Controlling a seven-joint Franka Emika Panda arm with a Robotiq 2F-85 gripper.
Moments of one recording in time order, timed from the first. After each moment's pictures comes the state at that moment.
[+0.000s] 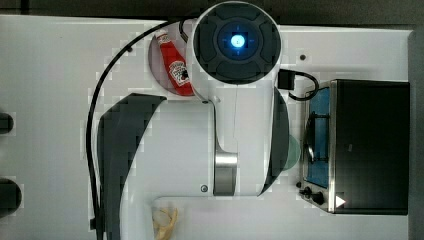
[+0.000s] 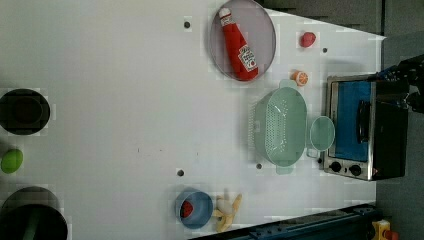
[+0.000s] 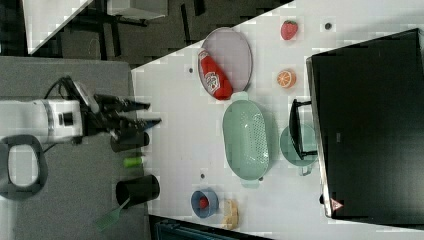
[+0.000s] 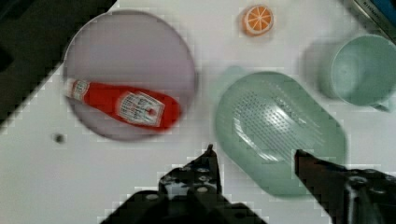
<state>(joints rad) 0.02 -0.02 -0.01 -1.81 0.01 0.21 0.05</state>
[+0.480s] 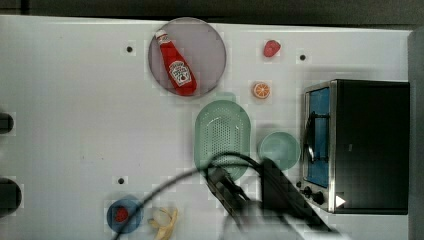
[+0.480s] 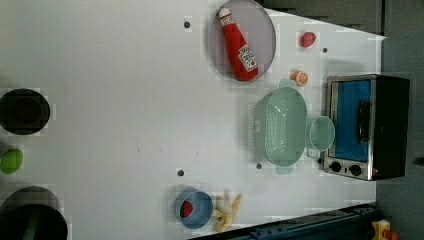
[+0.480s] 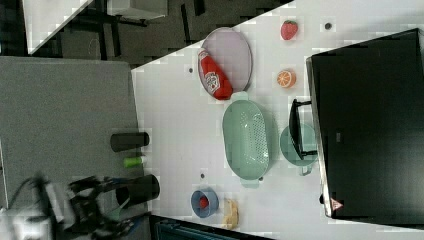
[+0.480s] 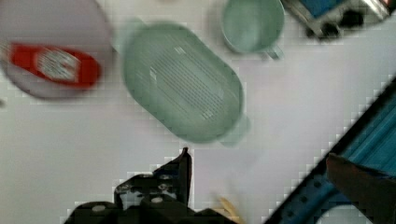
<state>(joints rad) 0.02 -0.58 -0.08 -2.12 -0.06 0.04 0.05</state>
